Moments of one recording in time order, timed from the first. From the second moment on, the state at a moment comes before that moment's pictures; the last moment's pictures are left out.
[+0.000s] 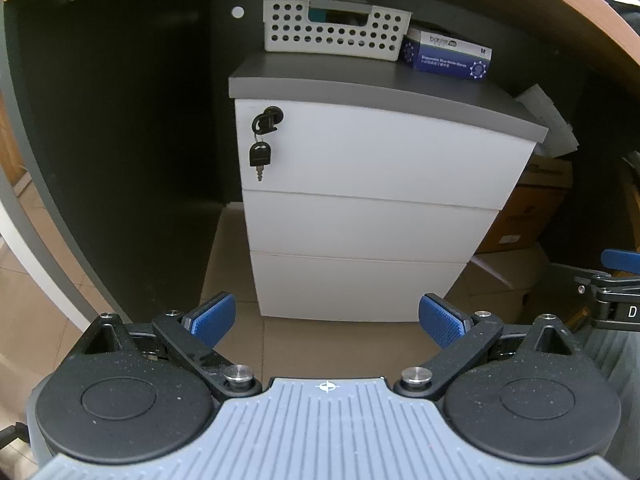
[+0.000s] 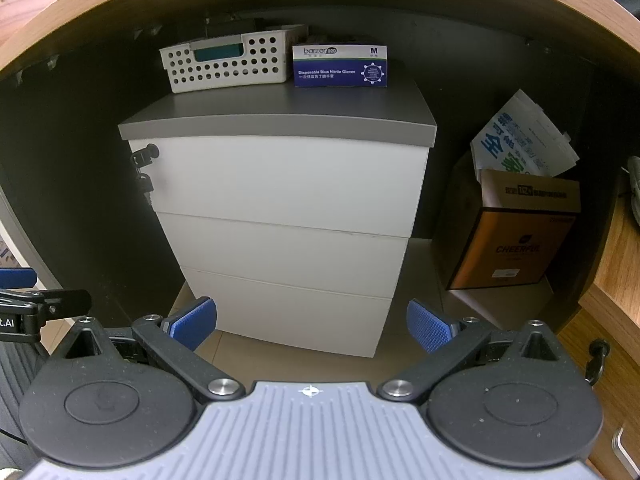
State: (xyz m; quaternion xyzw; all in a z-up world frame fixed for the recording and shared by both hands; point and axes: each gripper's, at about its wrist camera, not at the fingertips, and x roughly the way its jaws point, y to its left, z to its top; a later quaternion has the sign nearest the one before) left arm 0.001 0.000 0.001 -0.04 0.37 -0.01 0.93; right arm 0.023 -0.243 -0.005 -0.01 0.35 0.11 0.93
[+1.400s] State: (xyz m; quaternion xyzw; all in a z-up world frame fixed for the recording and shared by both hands) left arm 0.004 -0.001 -0.003 -0.03 0.38 -0.01 0.92; right arm 0.026 -0.245 -0.006 -0.01 0.35 0.11 0.93
